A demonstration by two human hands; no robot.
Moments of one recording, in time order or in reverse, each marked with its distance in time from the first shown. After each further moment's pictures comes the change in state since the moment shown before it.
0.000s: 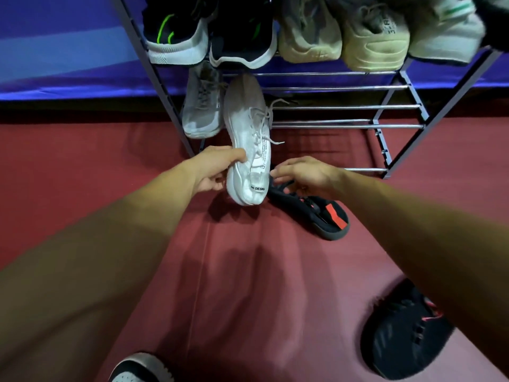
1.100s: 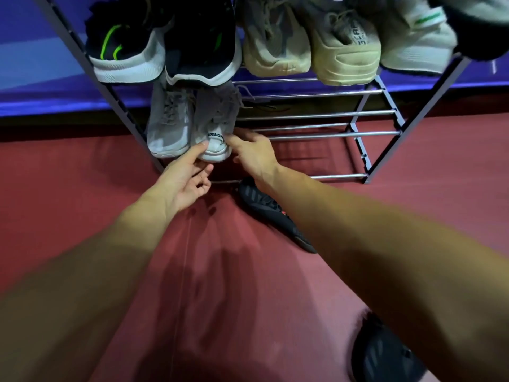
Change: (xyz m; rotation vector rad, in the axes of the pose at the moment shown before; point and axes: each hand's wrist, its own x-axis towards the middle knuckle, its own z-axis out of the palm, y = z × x) left_hand 0.042 0.002 0.002 -0.607 0.057 0.027; right_hand 0.078 -0.046 0.035 0.302 0.405 -0.294
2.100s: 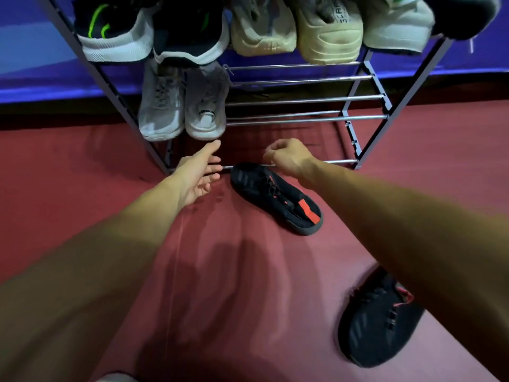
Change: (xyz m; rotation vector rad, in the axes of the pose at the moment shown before) left_hand -0.014 -0.035 0.018 0.359 0.091 -0.009; right_hand -0.030 0.024 -0.094 -0.379 -0.042 0.114
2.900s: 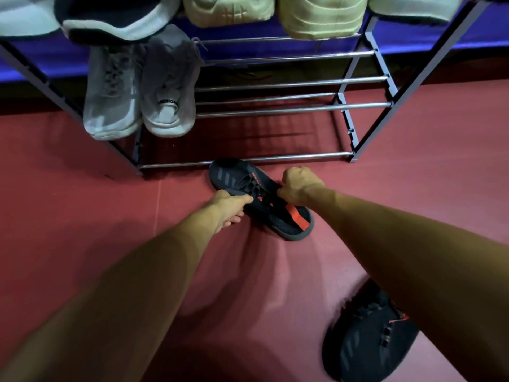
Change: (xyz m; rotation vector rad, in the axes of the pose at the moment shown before) left_hand 0.048 -0.083 0.094 0.471 -0.117 -0.179; right_hand 0.032 0.079 -0.017 -0.791 -0.166 0.104
